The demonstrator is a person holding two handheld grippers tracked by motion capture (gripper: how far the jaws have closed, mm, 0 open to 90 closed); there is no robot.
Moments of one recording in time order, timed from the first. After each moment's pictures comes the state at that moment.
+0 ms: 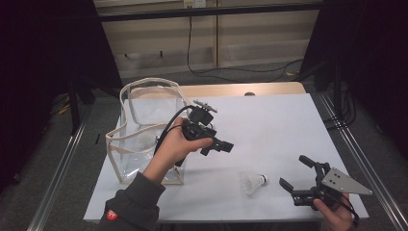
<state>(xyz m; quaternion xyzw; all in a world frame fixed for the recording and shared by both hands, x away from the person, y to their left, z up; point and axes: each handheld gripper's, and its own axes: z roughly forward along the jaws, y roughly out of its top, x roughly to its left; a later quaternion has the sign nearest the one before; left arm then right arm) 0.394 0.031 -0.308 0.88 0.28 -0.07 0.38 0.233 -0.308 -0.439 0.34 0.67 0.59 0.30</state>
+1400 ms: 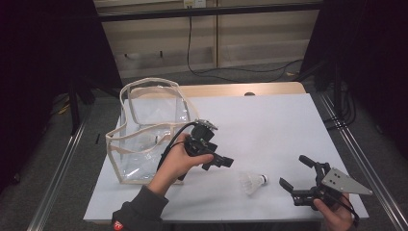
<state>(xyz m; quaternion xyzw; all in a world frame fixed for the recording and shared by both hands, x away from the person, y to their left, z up) 0.380 0.032 -0.355 0.88 0.27 -0.10 0.37 0.233 -0.308 -0.439 0.34 0.67 0.59 0.30</state>
